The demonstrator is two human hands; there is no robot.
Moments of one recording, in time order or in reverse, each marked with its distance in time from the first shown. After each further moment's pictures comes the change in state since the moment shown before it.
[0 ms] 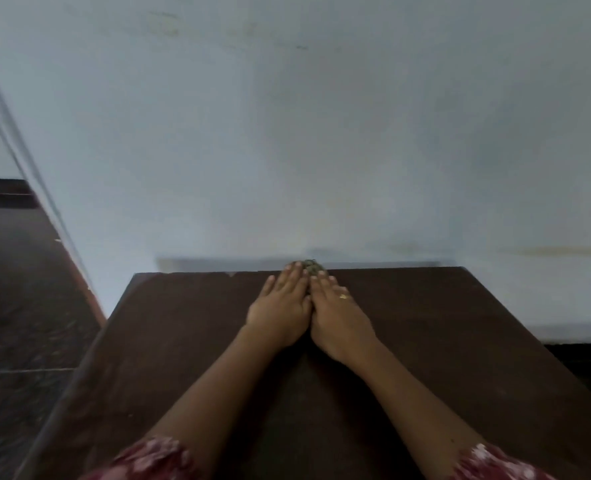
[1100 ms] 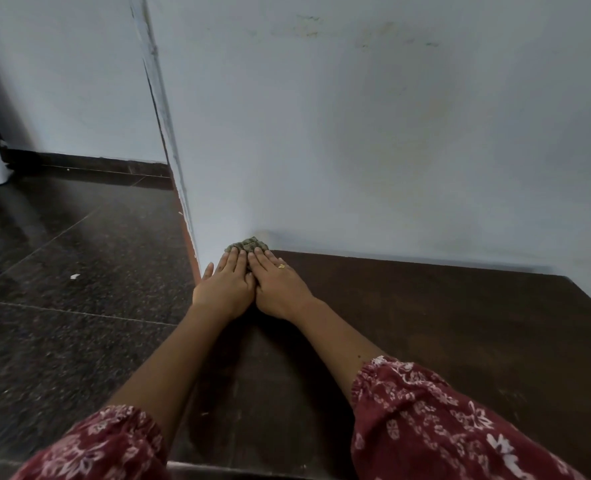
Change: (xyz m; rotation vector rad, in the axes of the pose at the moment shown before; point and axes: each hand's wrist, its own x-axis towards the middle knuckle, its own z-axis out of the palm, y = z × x) left_hand -0.100 -0.175 -0.043 -0.035 0.036 -0.455; right_hand 0.062 -0.195 0.044 0.100 -0.149 -0.374
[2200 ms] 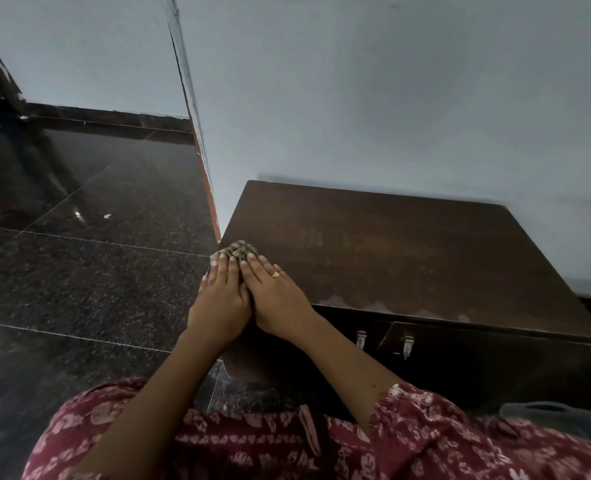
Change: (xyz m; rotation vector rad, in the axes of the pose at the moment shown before) left_hand -0.227 0.026 0.026 -0.137 0.049 -0.074; right_hand -0.207 -0.086 0.015 -0.025 -0.003 -0.100
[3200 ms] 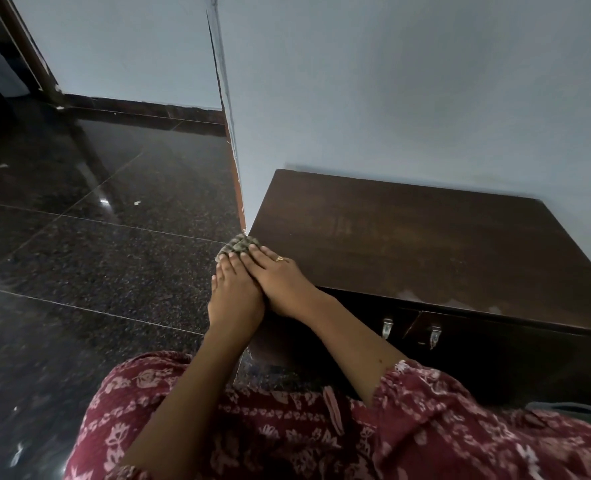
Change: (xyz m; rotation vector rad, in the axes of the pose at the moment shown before) left_hand -0.030 -0.006 -0.013 0.012 0.022 -0.184; right_hand 0.020 -0.030 -0.002 -0.123 -0.129 -0.120
